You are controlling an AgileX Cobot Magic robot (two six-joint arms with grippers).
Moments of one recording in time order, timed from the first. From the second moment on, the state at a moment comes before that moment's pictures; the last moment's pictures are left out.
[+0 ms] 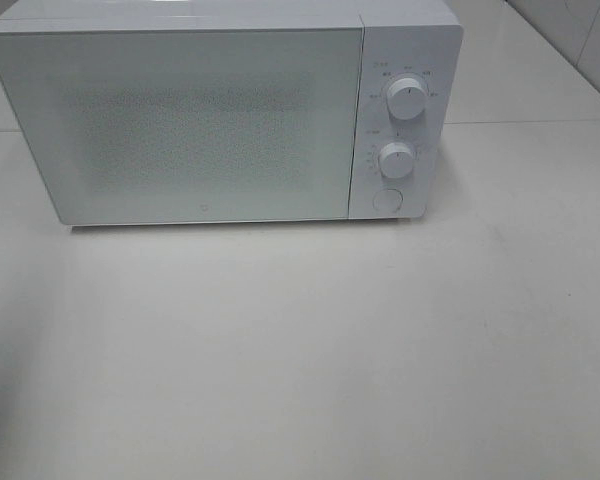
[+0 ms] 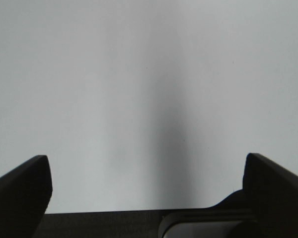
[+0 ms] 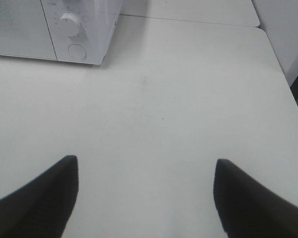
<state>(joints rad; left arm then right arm) 0.05 0.80 -0.83 -0.06 1.15 0.09 0.13 0.00 -0.50 -0.10 1.02 0.03</state>
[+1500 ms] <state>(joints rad) 0.05 -0.01 -0.54 -0.06 1.15 0.09 0.13 0.00 -0.50 -0.10 1.02 0.03</state>
